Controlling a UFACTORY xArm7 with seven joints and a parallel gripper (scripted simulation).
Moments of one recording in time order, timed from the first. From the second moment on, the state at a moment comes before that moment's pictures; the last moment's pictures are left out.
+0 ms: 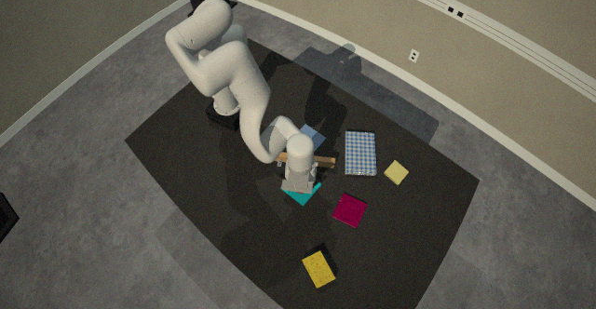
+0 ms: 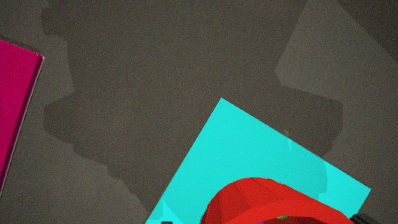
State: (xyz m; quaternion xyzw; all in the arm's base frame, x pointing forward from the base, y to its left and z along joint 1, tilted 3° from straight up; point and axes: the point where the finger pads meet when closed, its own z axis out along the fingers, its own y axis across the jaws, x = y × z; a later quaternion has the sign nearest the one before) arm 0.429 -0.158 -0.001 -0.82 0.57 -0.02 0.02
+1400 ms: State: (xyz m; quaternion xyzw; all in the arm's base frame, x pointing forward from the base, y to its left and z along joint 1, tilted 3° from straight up) arm 0.428 -0.158 0.011 -0.82 0.57 -0.02 0.02
